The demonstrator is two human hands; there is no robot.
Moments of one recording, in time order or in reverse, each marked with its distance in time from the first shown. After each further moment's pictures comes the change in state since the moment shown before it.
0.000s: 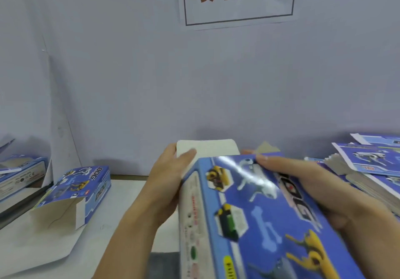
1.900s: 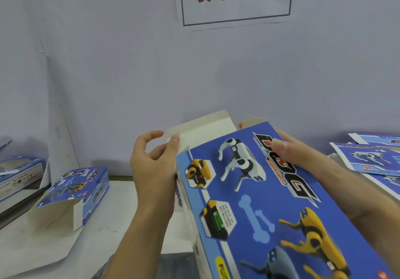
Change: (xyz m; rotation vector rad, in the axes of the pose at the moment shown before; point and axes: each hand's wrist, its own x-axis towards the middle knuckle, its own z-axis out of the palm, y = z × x) left_hand -0.007 0.008 0.010 -0.159 0.399 0.308; right_hand -0.016 -0.016 0.007 -0.228 0.092 -0.356
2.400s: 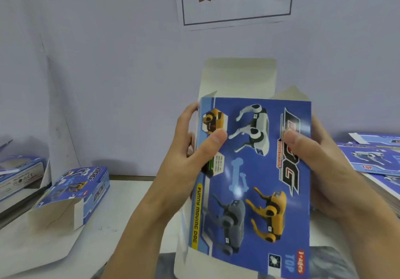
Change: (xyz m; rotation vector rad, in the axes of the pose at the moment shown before) left_hand -0.013 0.024 0.012 0.146 -0.653 0.055; right_hand -0.005 0.010 -0.008 0.321 0.080 -0.289
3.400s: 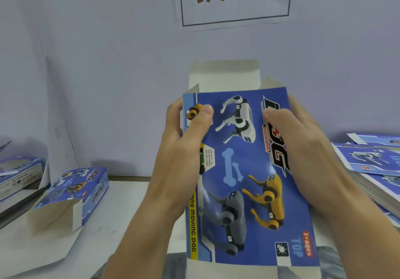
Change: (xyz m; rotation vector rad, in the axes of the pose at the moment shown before) left_hand -0.001 0.030 0.019 -0.170 0.178 0.029; right_hand 0.009 -0.015 0.034 -0.354 0.110 -0.050
